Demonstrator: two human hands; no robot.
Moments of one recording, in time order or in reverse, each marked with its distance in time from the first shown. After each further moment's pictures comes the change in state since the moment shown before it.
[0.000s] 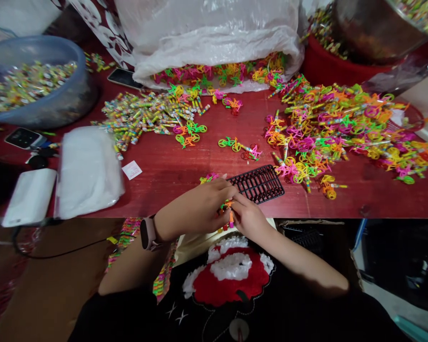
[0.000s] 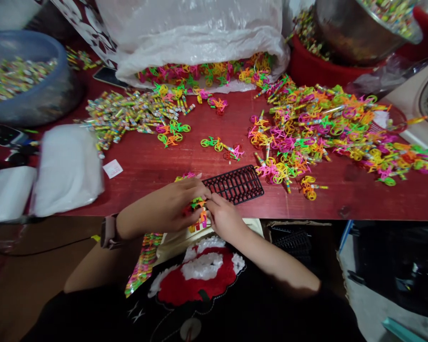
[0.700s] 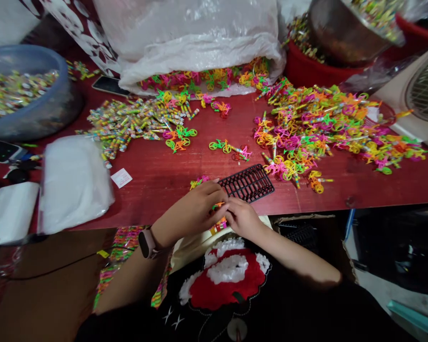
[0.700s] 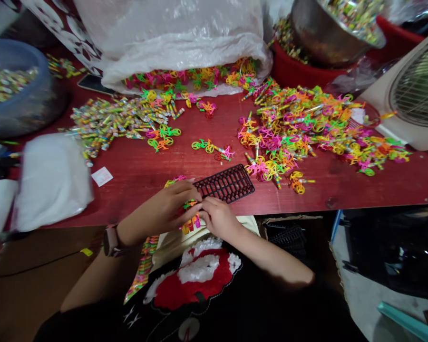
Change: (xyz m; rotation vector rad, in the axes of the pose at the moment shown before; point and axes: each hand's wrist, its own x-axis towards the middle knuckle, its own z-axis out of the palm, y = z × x) left_hand -0.003 -0.005 0.021 0.006 0.143 0.007; right_hand -0.002 0.003 0.008 0.131 0.075 -0.009
